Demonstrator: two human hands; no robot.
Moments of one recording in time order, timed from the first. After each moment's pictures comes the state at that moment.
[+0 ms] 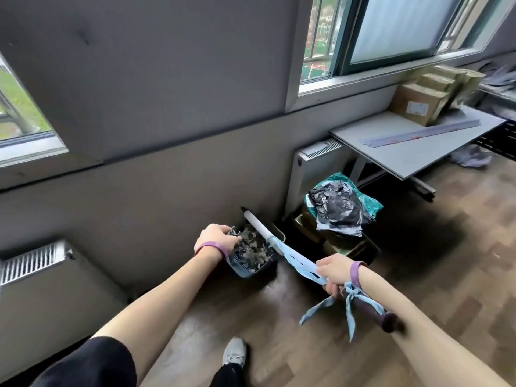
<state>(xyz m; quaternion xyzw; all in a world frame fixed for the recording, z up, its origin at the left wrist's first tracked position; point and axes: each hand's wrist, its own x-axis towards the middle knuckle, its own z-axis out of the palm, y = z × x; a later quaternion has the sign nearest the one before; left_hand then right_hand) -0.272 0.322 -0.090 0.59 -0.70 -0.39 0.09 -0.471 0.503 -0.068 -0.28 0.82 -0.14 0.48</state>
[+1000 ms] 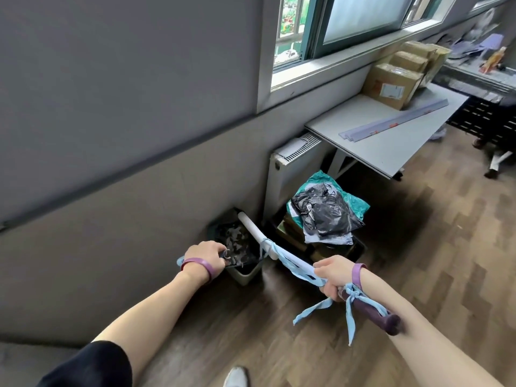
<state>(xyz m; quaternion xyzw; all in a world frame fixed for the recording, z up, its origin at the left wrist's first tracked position) -0.377 0.143 -0.148 0.40 -0.89 -0.20 -0.11 -0.565 0.364 -0.079 -0.13 0.81 -0.23 0.53</state>
